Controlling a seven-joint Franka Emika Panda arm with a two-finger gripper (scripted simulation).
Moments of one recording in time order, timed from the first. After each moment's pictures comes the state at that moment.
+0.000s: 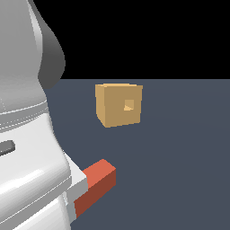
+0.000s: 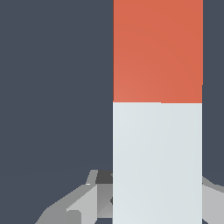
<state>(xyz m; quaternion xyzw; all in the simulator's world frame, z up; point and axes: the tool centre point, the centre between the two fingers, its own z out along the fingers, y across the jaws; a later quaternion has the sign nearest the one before) -0.107 -0.208 0.019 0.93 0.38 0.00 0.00</state>
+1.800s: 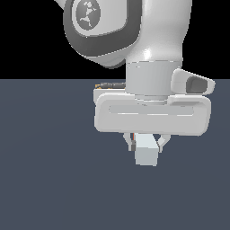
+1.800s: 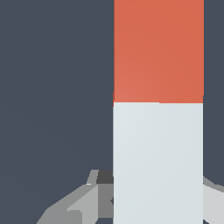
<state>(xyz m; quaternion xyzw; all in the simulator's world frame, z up) 0.062 -0.092 0.061 0.74 0.67 0.00 0.00</state>
